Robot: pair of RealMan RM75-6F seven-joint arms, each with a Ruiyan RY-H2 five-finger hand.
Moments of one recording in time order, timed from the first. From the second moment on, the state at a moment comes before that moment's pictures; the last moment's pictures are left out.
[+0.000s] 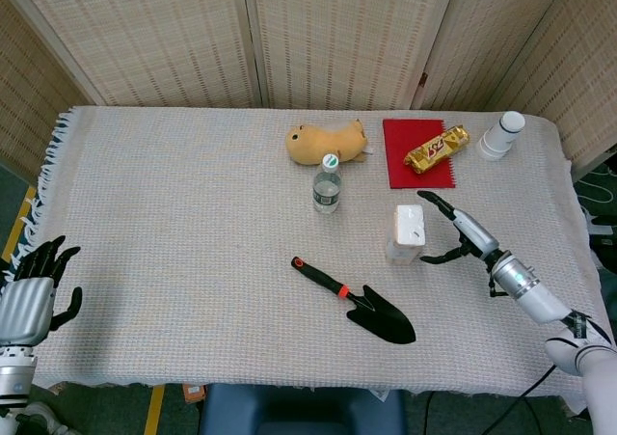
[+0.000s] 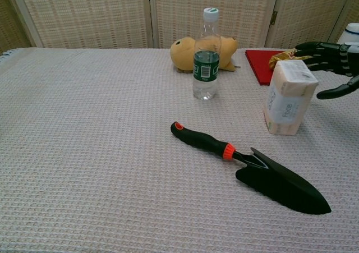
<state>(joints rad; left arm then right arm) -0.17 -1.11 -0.10 -1.73 1.34 1.41 0.16 0.65 -1.51 -0.12 -0.66 -1.67 1.19 1.45</state>
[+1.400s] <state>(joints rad) -0.16 -1.09 -0.11 -1.76 1.34 1.44 0.15 0.93 -1.04 0.11 -1.73 -0.61 0.72 -0.34</state>
